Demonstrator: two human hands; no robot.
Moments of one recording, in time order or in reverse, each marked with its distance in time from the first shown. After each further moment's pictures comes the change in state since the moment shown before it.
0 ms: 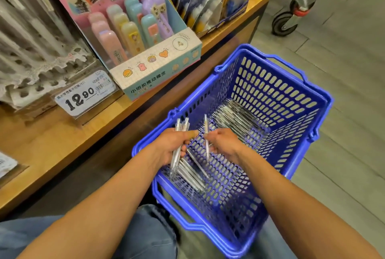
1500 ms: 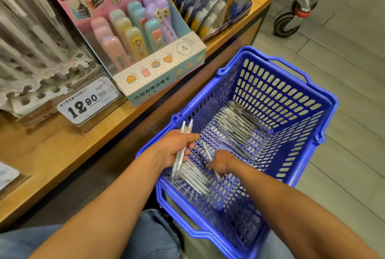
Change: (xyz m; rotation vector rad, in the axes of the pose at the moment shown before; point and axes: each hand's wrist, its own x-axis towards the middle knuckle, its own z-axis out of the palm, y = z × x) left_hand 0.003 0.006 -0.005 0.055 -0.041 -0.021; right_hand 0.053 0.059 0.006 -1.036 -0.100 0.150
